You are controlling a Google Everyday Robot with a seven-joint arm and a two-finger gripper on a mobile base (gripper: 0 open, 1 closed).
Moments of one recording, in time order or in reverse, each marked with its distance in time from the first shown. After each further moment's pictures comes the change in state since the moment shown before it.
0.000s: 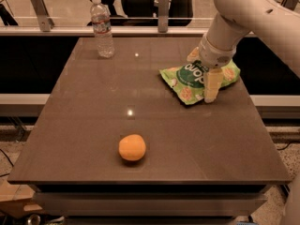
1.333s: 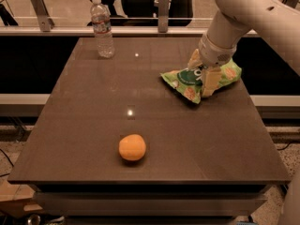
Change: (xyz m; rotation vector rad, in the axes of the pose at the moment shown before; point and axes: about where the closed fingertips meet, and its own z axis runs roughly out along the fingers) arm -0.003 -0.001 -0.004 -0.007 -0.011 -0.002
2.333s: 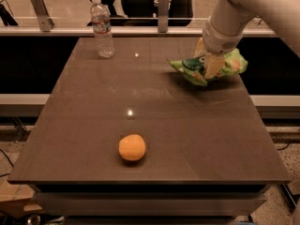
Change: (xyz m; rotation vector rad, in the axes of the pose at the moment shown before) arm 0.003 -0.012 -0.044 0.085 0.079 -0.009
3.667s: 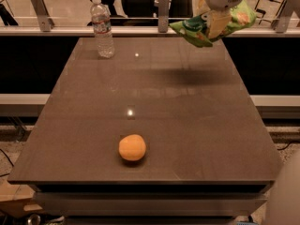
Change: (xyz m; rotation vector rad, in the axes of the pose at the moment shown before) arm -0.009 -0.054 -0.098 0.138 0.128 -0.100
